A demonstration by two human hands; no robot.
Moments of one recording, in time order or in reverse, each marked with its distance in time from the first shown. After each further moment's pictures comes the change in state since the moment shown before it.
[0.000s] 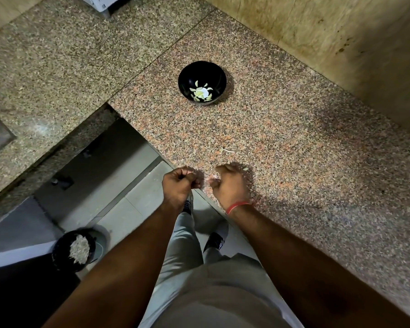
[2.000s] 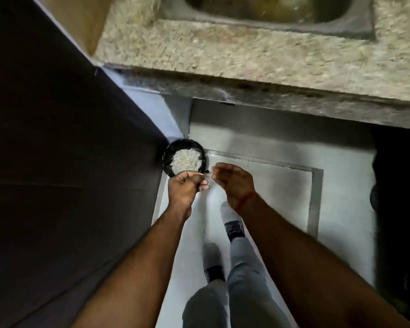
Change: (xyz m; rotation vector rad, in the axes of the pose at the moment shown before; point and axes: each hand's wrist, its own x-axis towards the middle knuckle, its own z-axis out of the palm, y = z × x) left_hand 0.005 -0.257 -0.571 -0.624 0.831 -0.229; right_hand -0.089 -0.362 0.545 0.961 -0.919 0.397
